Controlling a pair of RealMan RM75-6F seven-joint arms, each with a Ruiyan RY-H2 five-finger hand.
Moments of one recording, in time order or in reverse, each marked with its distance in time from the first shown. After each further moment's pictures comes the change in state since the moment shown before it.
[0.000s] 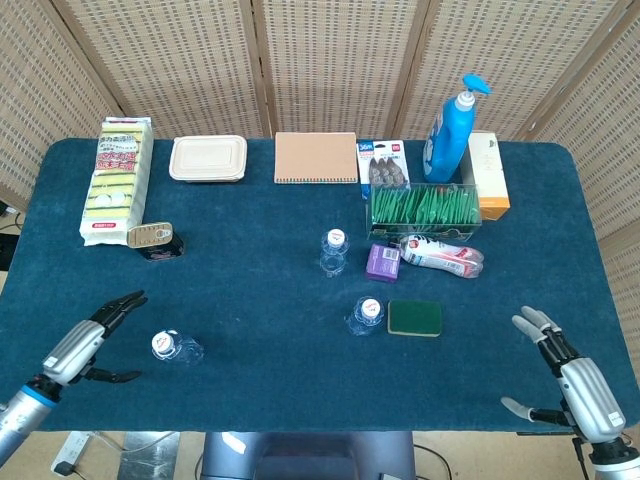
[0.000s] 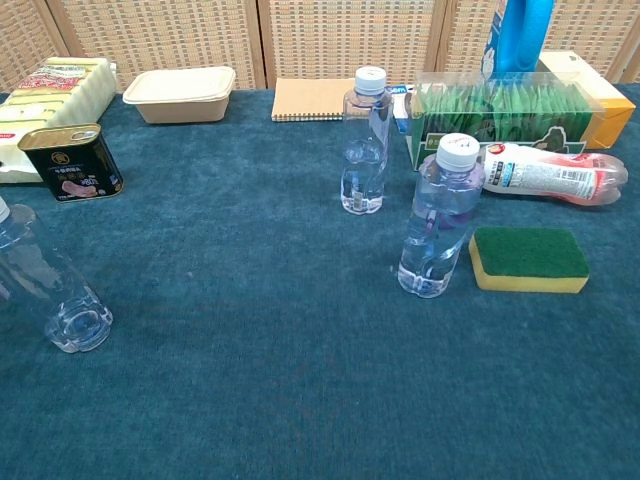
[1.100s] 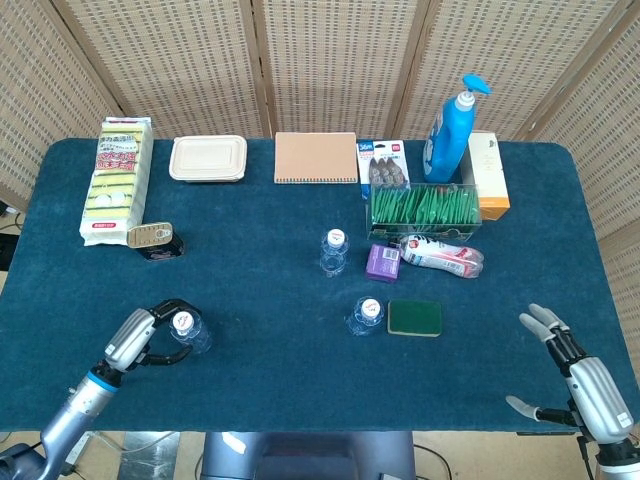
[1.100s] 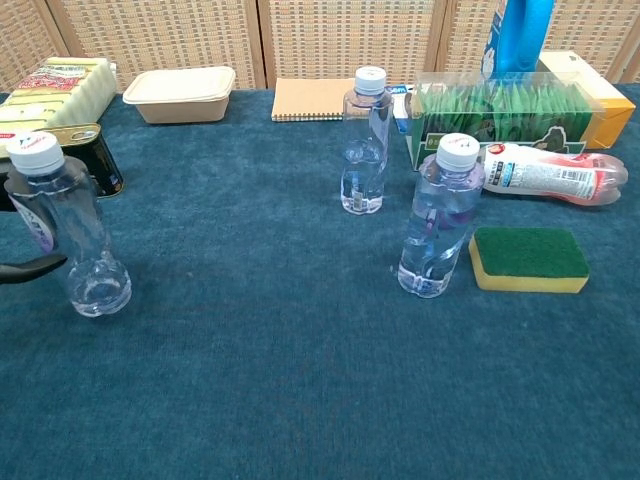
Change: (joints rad) left arm -0.071 -0.279 -0.041 0.130 -0.047 0.095 -0.017; right arm -0.010 0.012 0.013 0.001 -0.010 0.018 0.034
